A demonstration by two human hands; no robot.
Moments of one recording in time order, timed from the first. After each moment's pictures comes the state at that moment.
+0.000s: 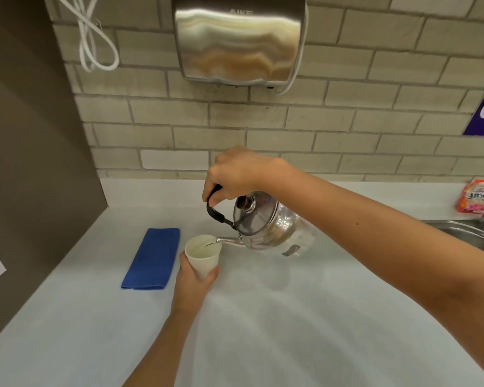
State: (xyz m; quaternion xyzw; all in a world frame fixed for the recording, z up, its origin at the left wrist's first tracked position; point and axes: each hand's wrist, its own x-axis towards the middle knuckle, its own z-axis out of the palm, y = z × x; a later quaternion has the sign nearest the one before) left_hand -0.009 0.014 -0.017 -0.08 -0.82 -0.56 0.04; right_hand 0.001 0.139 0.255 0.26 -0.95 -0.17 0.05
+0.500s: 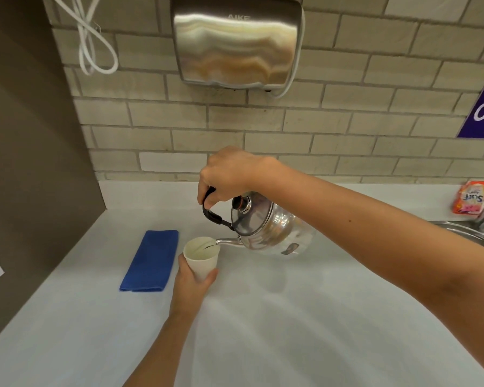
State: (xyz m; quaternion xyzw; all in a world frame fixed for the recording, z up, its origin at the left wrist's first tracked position) left_hand -0.009 0.014 -0.020 -0.09 -0.82 -0.56 0.05; right_hand 0.003 0.129 0.261 0.27 -0.94 -0.20 0.04
